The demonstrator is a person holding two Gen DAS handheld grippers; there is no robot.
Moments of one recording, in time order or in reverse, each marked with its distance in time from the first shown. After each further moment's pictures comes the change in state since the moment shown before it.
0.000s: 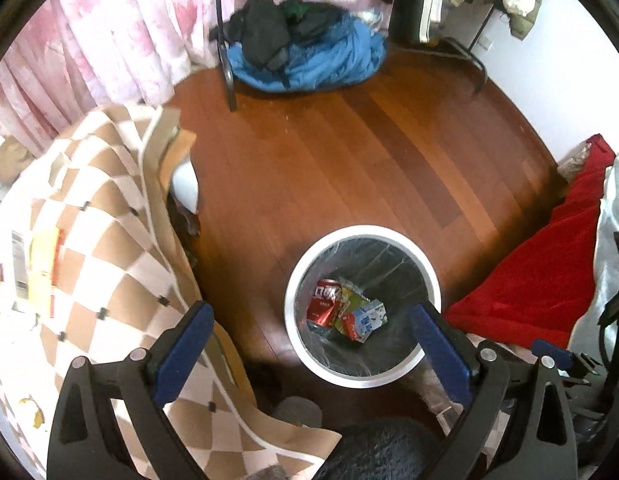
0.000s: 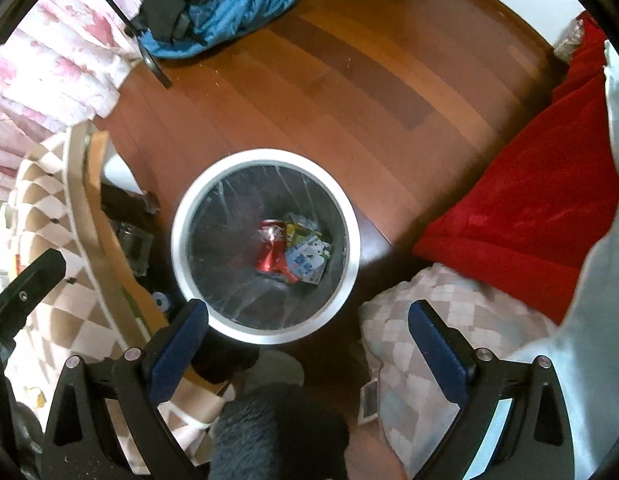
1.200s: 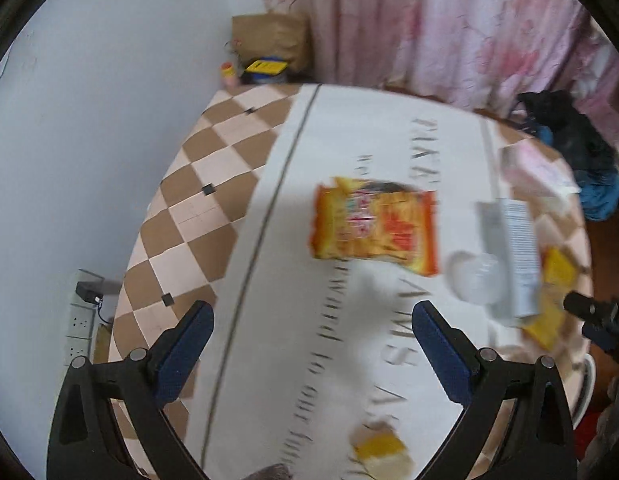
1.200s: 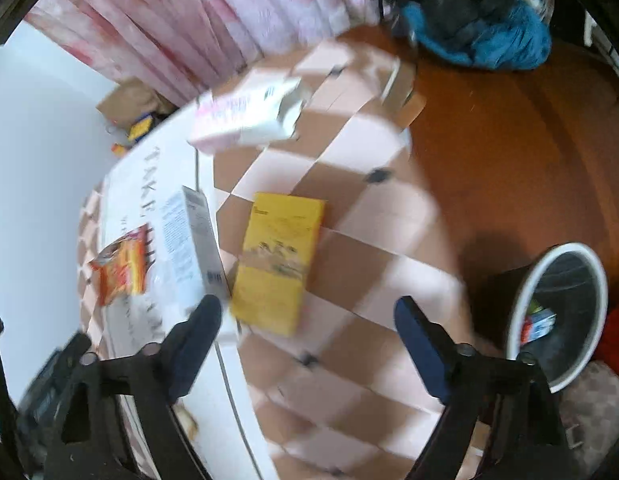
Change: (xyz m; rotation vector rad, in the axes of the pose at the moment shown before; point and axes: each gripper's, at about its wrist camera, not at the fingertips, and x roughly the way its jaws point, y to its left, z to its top) left arm -0.076 0.439 -0.132 -0.643 -0.026 0.438; right arm 0.024 0.445 -0.049 -0.435 0.038 0.254
